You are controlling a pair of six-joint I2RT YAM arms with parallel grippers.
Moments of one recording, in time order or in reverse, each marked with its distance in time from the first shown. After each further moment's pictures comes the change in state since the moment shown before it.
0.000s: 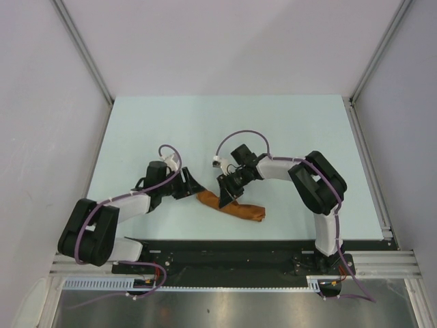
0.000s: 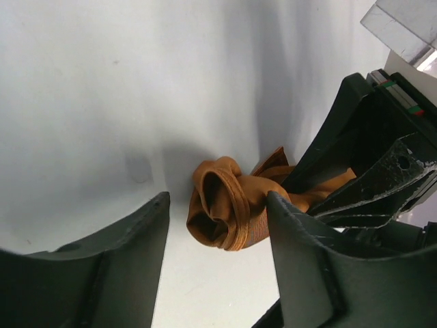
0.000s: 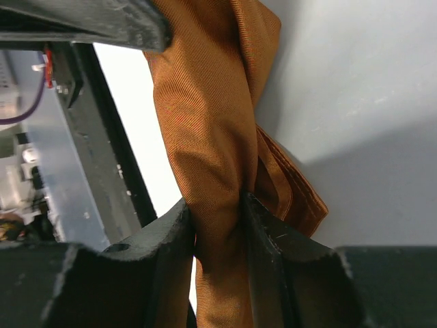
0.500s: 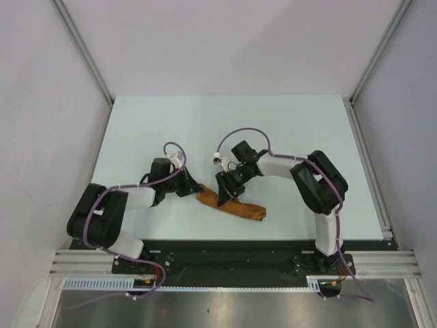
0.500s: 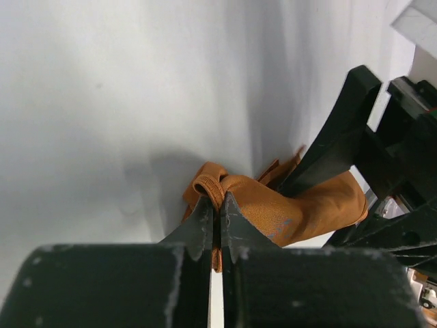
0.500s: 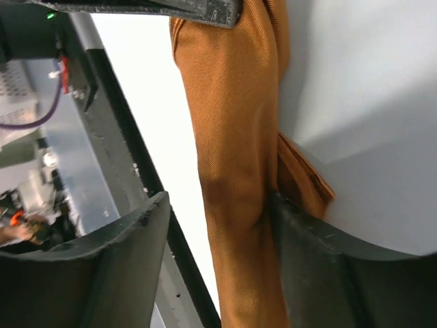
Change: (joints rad) left arm -0.002 0.142 0.039 0.082 0.055 -0.024; right arm -0.021 0.012 0.045 -0.070 -0.046 0.037
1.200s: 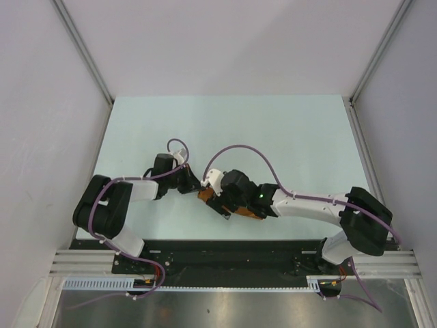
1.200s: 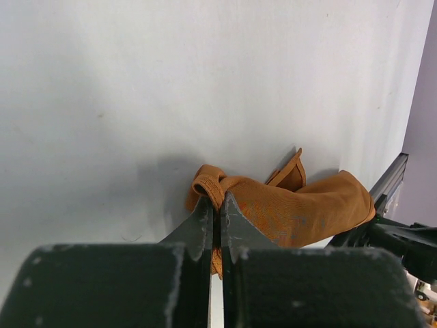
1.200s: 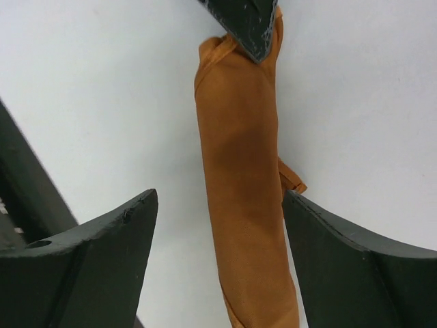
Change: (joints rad) left arm -0.001 0.102 0.100 -0.054 0.023 0.020; right arm 0.381 -0.507 -0.291 0.228 0.924 -0.164
